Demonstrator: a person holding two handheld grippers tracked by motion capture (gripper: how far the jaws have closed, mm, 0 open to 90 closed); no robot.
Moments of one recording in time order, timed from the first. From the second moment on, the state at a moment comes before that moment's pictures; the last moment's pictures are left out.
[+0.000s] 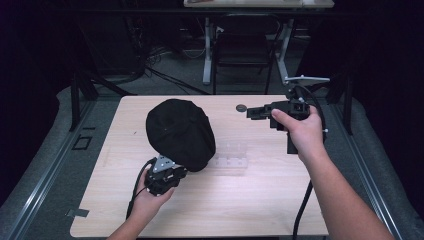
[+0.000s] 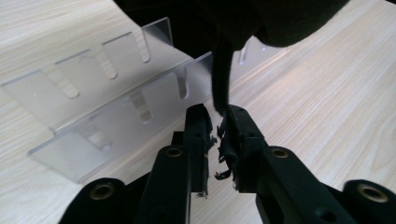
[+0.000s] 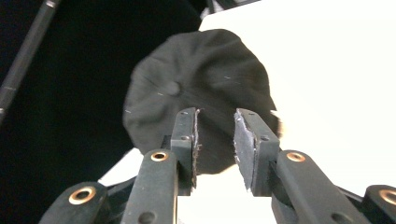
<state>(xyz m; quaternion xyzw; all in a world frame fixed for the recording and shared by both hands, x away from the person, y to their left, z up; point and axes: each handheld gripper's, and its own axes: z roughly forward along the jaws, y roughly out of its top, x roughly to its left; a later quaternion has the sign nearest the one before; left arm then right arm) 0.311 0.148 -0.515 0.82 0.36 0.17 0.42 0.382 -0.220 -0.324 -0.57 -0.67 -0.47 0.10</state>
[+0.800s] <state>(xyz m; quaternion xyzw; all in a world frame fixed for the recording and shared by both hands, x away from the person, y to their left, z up) 0.299 0.204 -0.530 0.78 0.42 0.16 0.43 0.350 -0.231 -0.355 -0.58 -0.71 -0.40 -0.04</state>
